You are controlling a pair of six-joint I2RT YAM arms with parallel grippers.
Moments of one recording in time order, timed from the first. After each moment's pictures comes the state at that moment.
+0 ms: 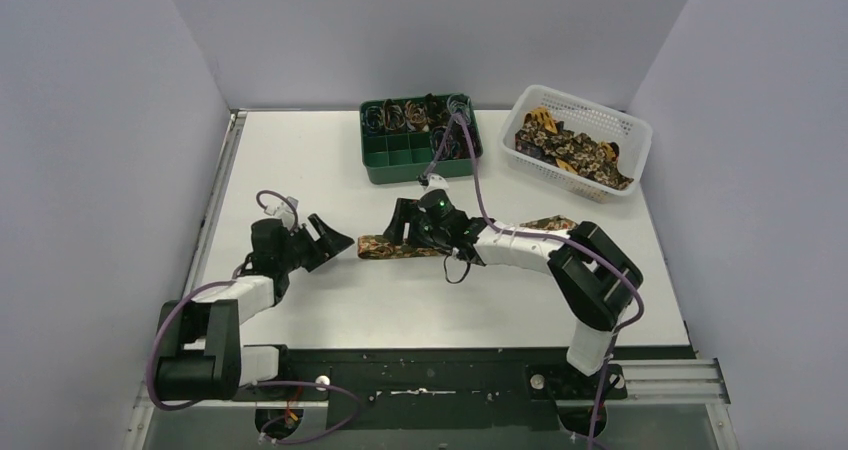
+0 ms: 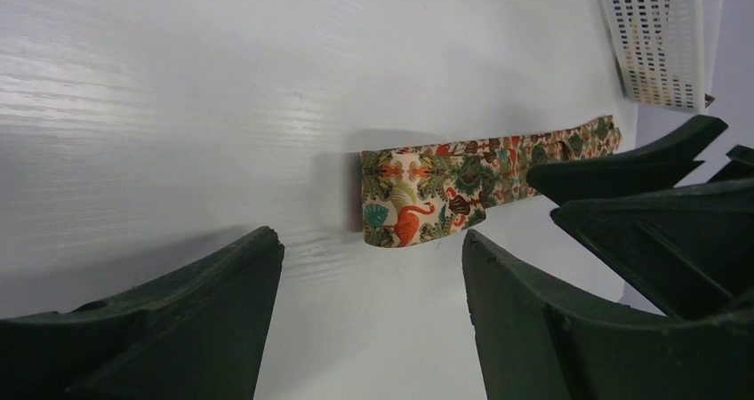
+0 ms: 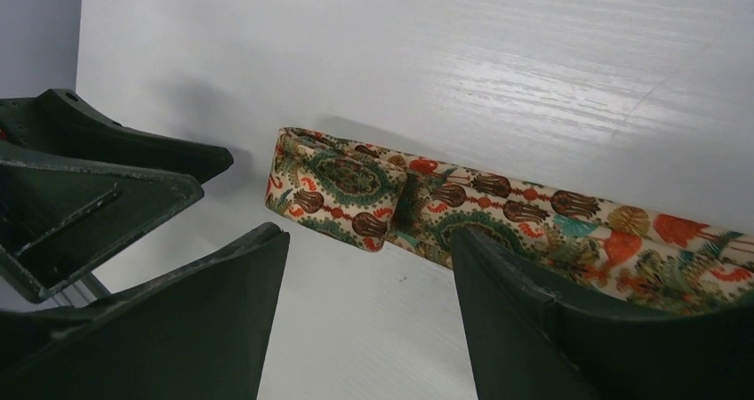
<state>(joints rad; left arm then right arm) 0.00 1.27 0.32 0.36 0.51 -0.70 0.83 1.75 1.02 0.12 0.01 0.75</state>
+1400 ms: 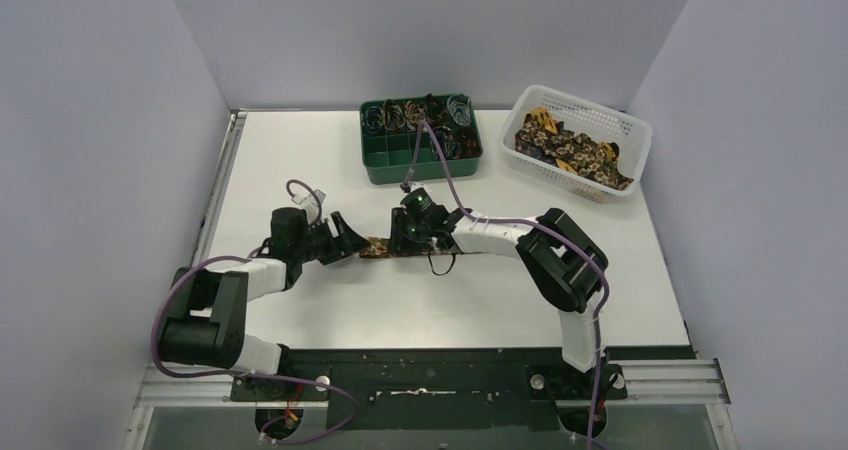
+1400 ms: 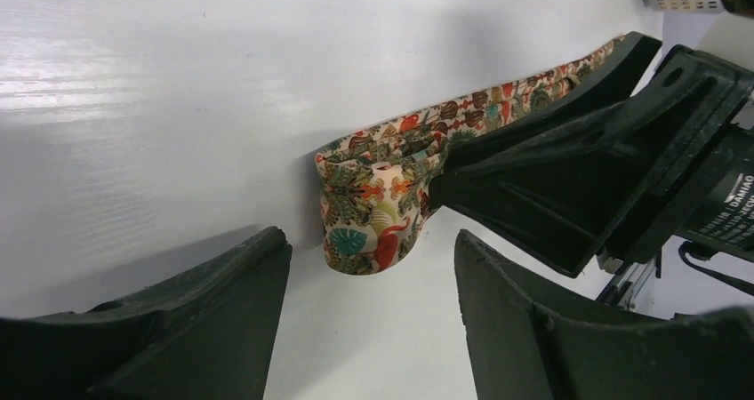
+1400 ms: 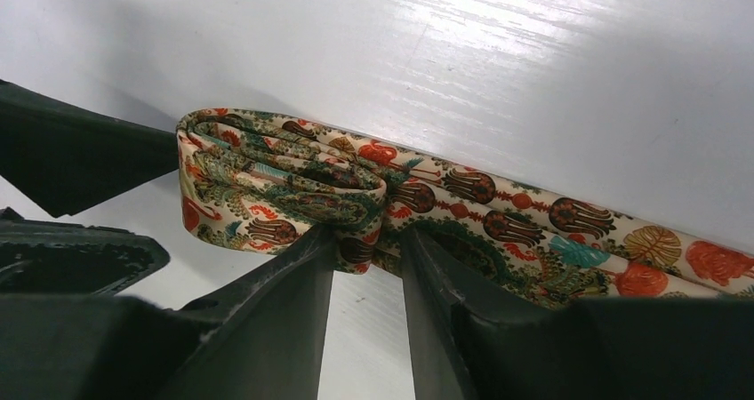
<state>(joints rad) -0.12 1.42 0.42 0.37 0.55 -0.61 0.82 1.97 1.23 -0.10 -0.06 0.67</state>
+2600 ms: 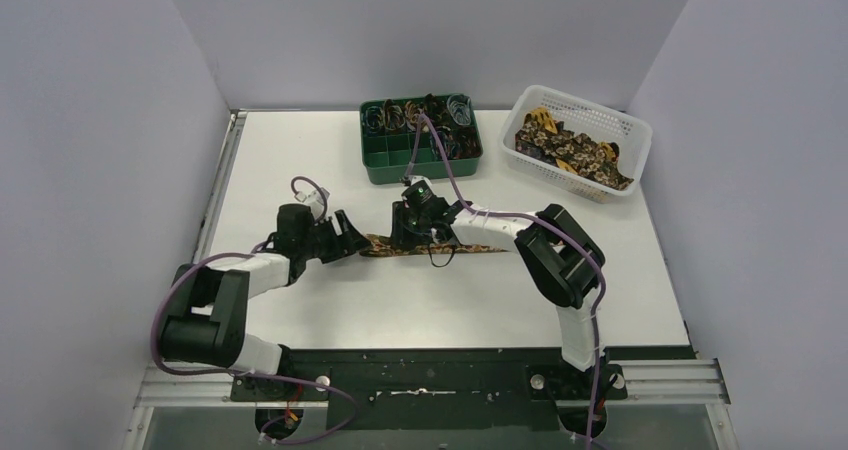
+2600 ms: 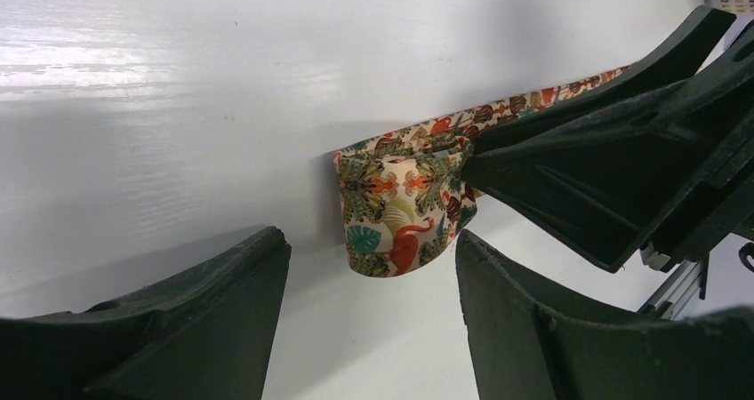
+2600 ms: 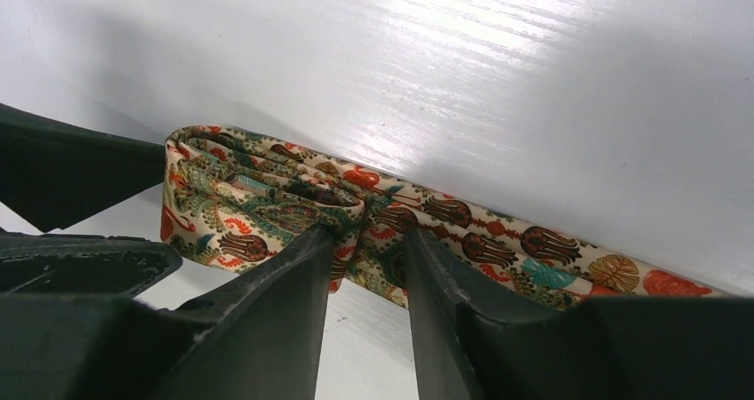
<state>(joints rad) -0.16 1.43 0.48 0.27 0.44 -0.57 0.79 2.00 1.29 -0.14 -0.07 0.63</state>
